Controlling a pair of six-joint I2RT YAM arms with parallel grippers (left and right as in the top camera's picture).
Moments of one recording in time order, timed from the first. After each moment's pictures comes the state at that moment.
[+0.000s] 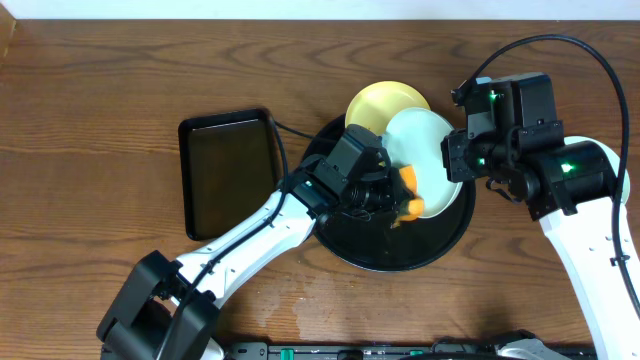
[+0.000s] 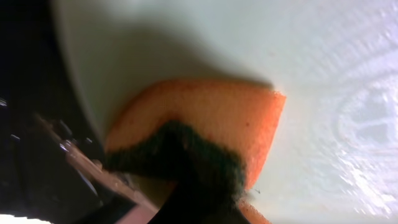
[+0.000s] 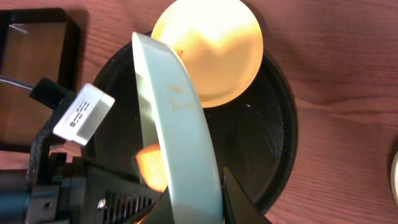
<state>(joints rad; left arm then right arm) -0.73 1.64 1.06 -0.21 0.50 -1.01 0.26 1.33 1.39 -1.01 -0.12 0.10</state>
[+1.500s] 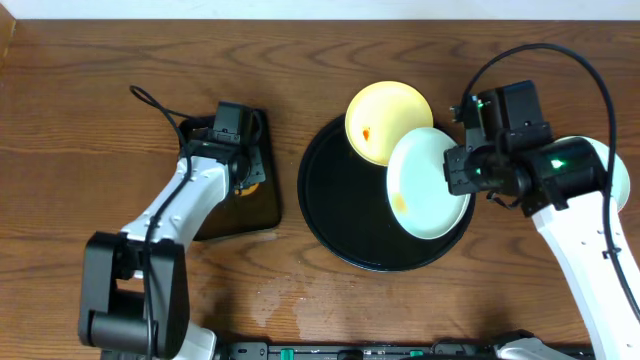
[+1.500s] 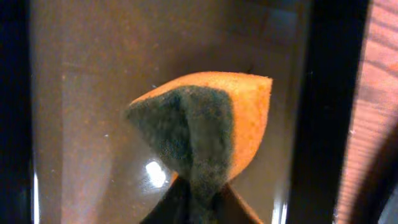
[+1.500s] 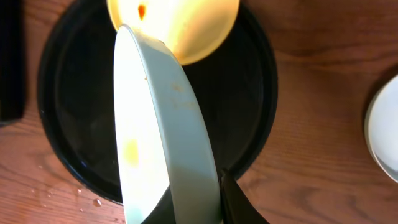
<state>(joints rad) -0.17 1.68 1.02 -0.58 -0.11 -0.39 0.29 1.36 1.38 -1.16 0.00 0.12</state>
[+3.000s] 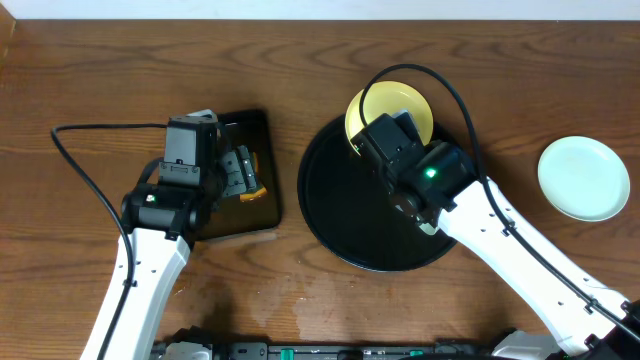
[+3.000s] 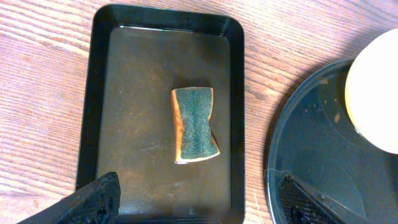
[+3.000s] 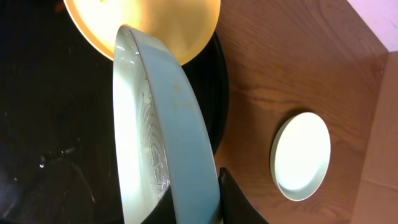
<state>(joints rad) -0.16 1.19 1.02 -0.78 -0.05 -0.38 0.70 1.54 1.39 -1.13 0.58 0.15</state>
